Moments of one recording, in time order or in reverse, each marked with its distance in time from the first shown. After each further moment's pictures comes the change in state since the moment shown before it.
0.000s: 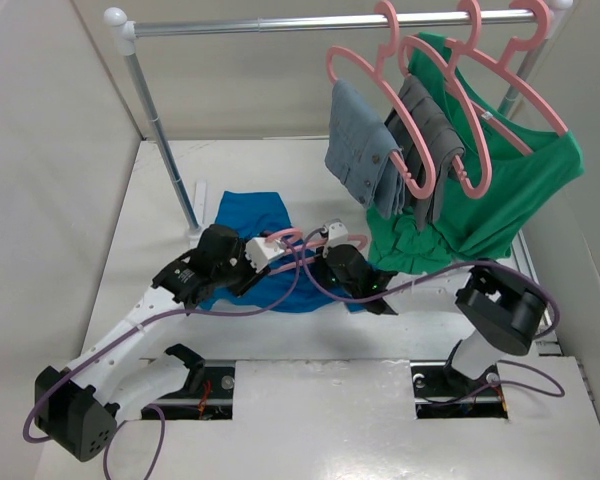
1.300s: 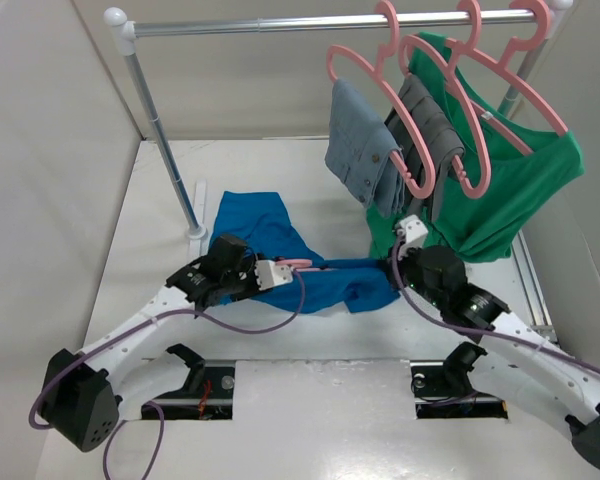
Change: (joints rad) left arm -0.015 0.050 -0.120 0.111 -0.019 0.370; right arm -0.265 -0.906 -0.189 -0.573 -0.140 -0.286
